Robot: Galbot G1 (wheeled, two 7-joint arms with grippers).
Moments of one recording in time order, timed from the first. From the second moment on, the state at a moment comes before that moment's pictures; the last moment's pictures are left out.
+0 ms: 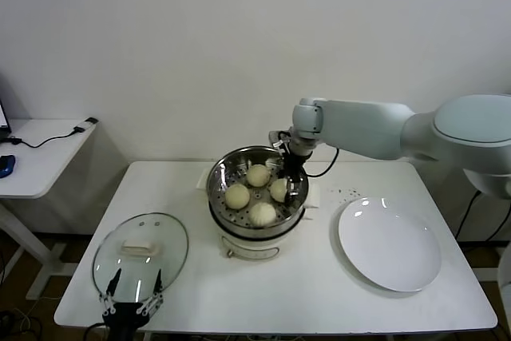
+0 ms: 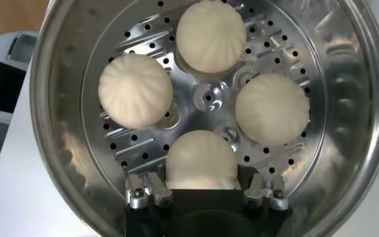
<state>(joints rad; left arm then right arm) 1.86 -1.56 -0.70 -2.03 0.04 -0.17 0.03 0.64 1.31 -1.71 0.97 0.81 -0.26 -1.00</state>
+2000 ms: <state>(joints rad) 1.79 -1.55 -0.78 -2.05 0.40 -0.14 0.05 -0.72 0.67 -0.09 1.58 0.86 0.16 -0.26</state>
